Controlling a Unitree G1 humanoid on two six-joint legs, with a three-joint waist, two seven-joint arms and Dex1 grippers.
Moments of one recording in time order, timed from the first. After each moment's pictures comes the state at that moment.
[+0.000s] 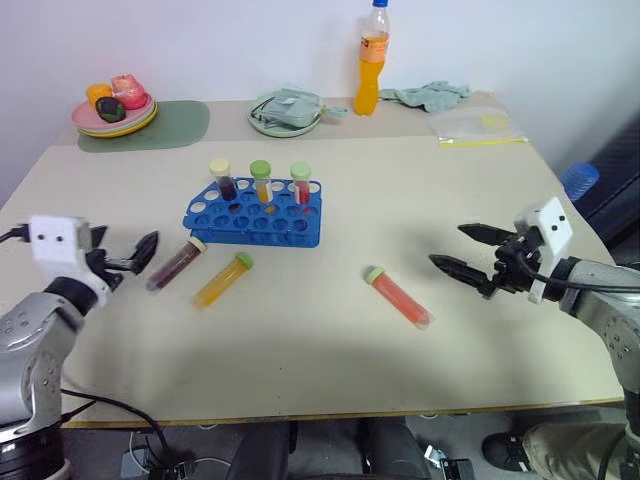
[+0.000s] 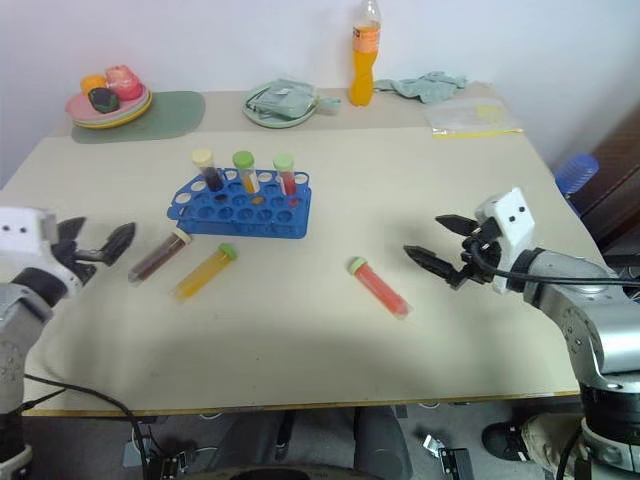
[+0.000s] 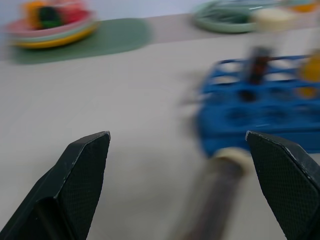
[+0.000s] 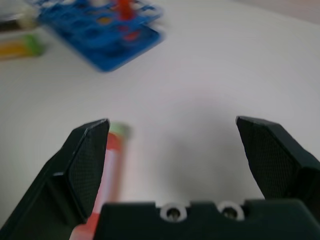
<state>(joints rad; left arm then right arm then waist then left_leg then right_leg) -0.05 0.60 0.49 -0.34 -0.51 0.64 -0.44 -0.18 -0.84 -0.26 -0.49 0.59 0.84 0.74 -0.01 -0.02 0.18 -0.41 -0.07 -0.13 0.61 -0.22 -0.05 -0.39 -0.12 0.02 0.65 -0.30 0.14</state>
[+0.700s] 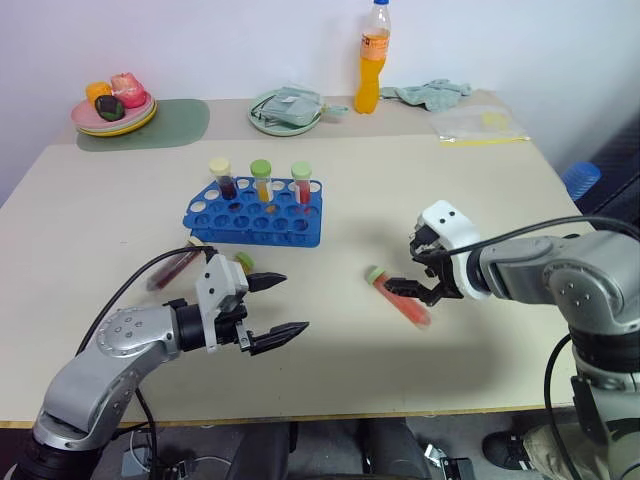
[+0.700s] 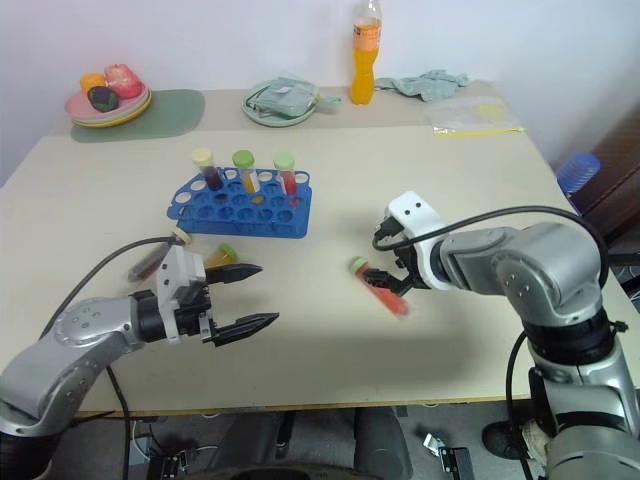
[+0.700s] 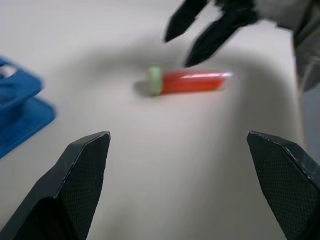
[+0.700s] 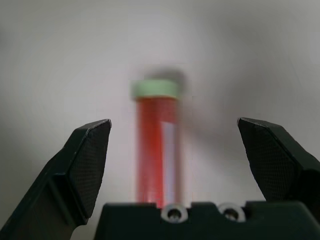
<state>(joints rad) -0.01 0.67 0.01 -0.60 -0.58 0.57 -0.82 -0.71 -0.78 0.11 -0.36 0.92 1.61 0.23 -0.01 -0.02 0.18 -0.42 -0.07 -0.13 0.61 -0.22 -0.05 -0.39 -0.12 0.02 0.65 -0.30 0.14</state>
